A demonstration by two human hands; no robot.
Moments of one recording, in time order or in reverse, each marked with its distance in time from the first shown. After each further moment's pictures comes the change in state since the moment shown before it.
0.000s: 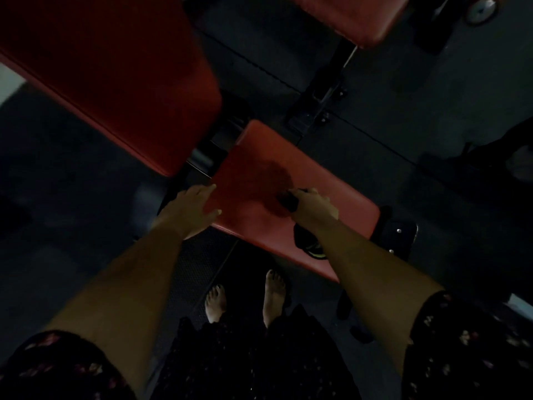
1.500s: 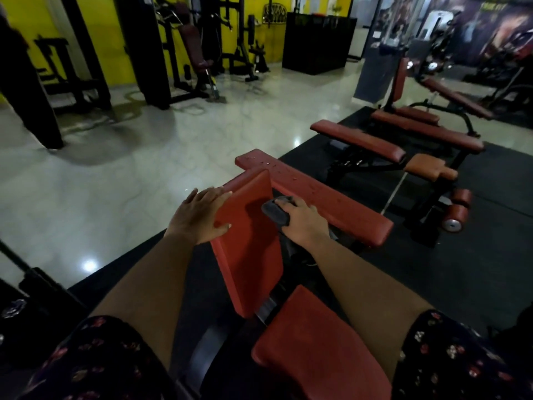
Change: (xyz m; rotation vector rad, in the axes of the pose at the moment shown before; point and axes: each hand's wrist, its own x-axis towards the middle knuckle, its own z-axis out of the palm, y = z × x) left_hand -0.208 -0.029 -0.376 0.333 0.827 0.128; right_hand -0.199 -0.254 -0.297 -0.095 0.620 -0.490
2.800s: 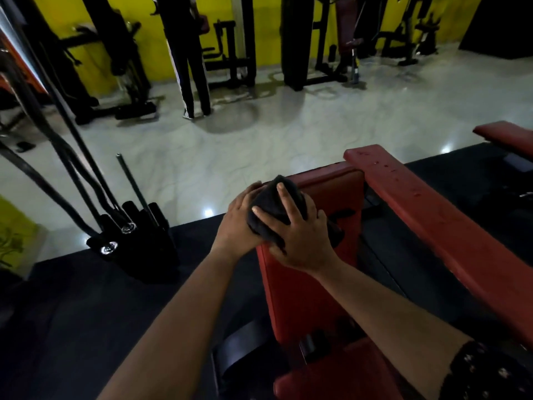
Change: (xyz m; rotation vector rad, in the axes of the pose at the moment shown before) left_hand 0.021 -0.001 0.115 -0.430 0.398 -0.537; right_hand 0.132 -0.043 0.143 0.063 0.508 -0.969
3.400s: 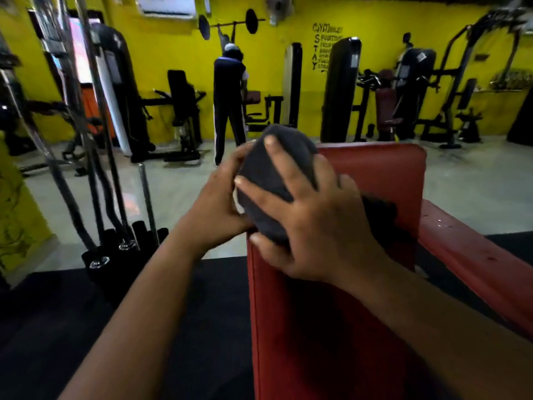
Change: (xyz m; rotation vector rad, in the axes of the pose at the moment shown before) left_hand -0.002 -0.043 0.039 -0.207 0.220 0.384; right_hand -0.010 0.025 0.032 -0.125 0.290 -0.315
